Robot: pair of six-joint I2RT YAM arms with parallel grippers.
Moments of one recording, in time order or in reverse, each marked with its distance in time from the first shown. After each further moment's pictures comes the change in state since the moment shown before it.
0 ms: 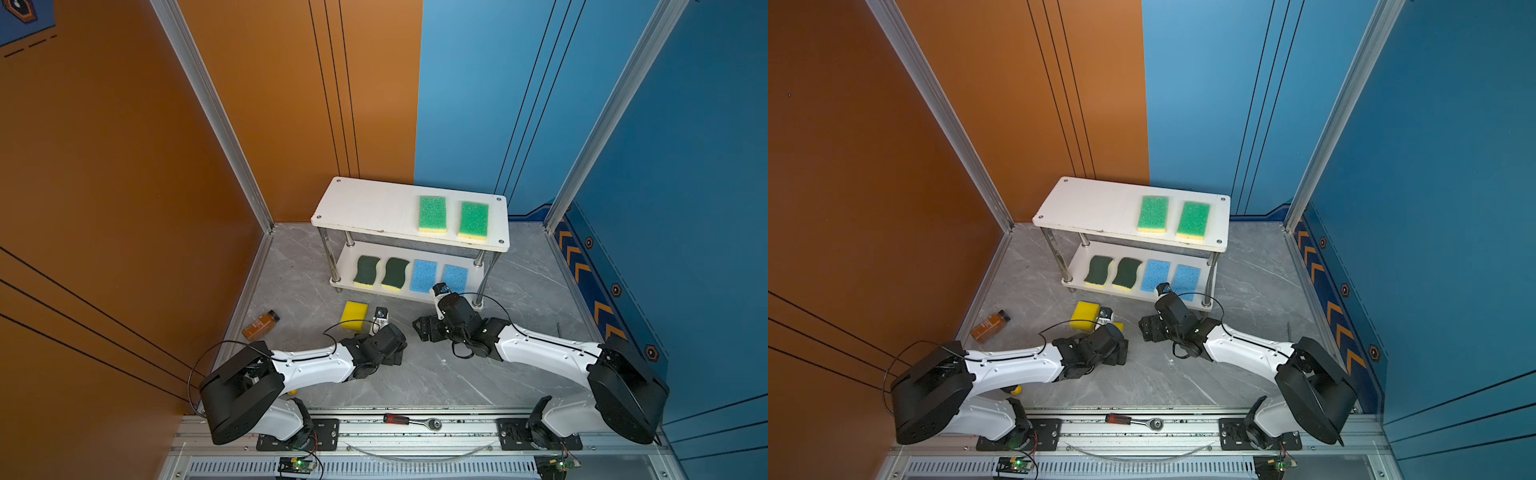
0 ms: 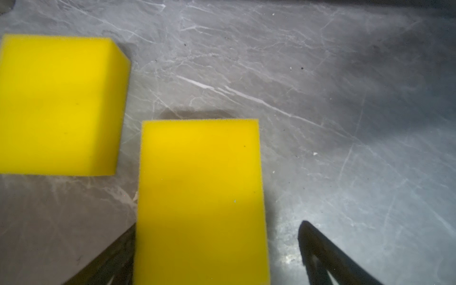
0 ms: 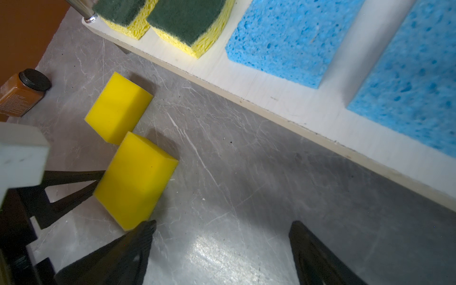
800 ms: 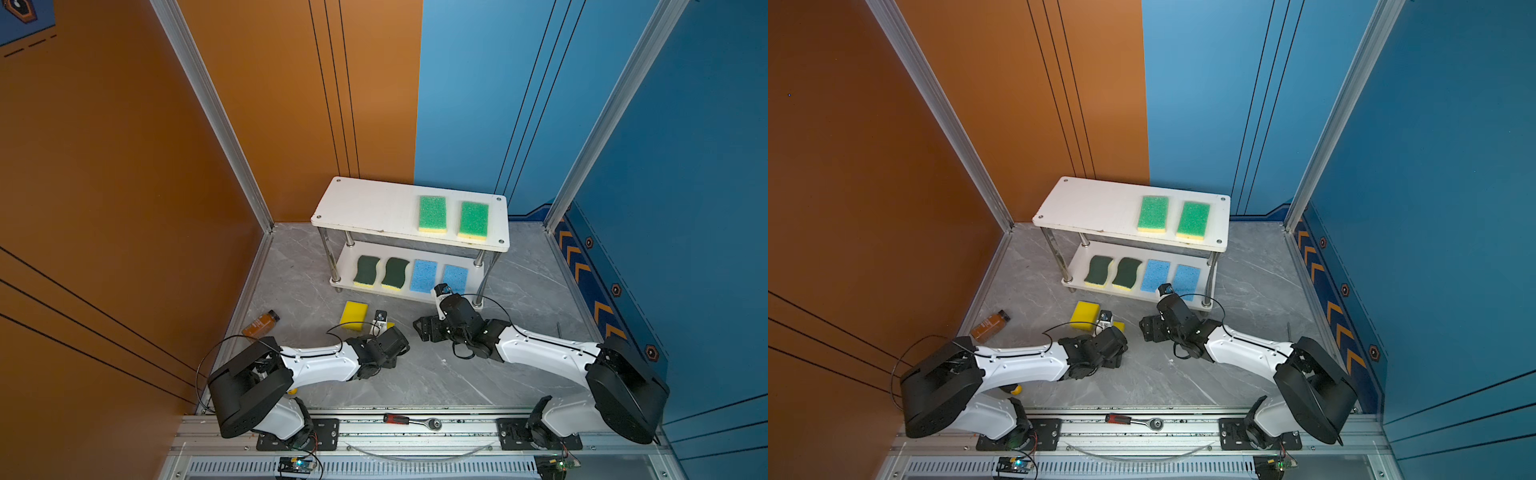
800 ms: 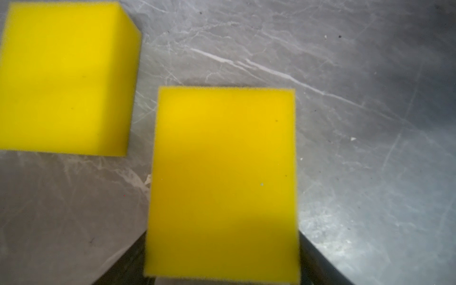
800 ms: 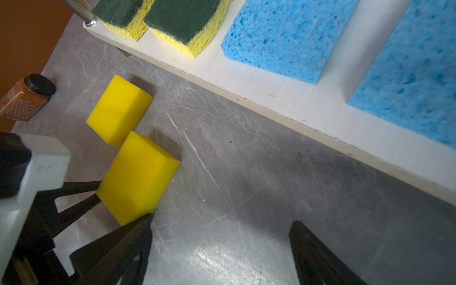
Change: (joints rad) left arm -0.011 0.052 0.021 -0.080 -0.038 -0.034; right arm -0.008 0.000 -0.033 0.046 -0.018 0.016
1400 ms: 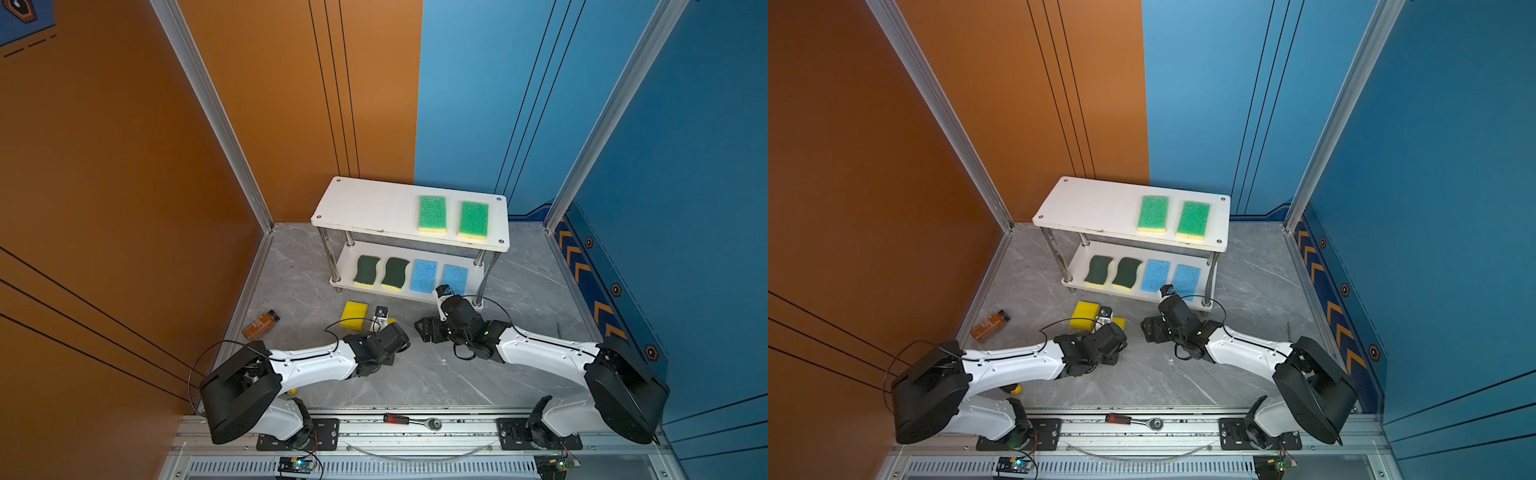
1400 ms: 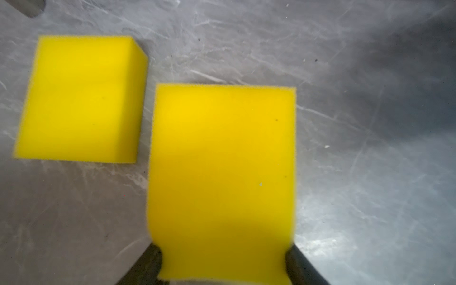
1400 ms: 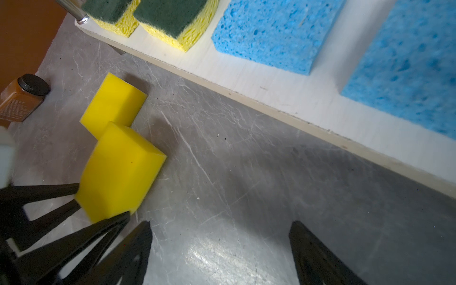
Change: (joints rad) left arm 0.000 -0.101 0.052 -0.092 0.002 0.021; right arm -0.008 0.000 -0.018 0.010 0.000 0.007
